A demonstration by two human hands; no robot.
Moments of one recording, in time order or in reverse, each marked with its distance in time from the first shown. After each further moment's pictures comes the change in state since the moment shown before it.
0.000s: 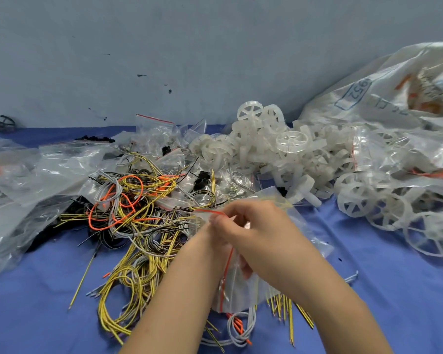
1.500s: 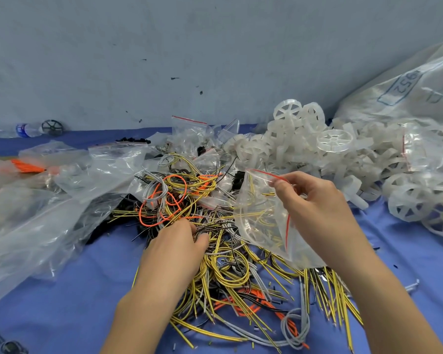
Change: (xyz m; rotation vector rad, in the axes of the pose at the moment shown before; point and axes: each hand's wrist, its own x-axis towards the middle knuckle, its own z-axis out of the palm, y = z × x) left_hand -0.043 0.011 -0.129 1.333 0.514 0.348; right_hand 0.037 0.017 0.007 0.035 0.331 -0.074
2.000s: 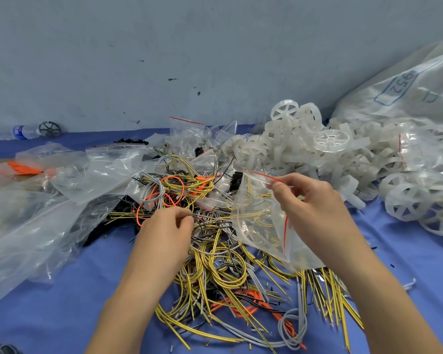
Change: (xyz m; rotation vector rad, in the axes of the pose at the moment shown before) left_hand 0.007 0.000 -0.014 -0.246 0.189 0.041; right_hand -0.001 0.000 -0.003 0.015 -0.030 0.013
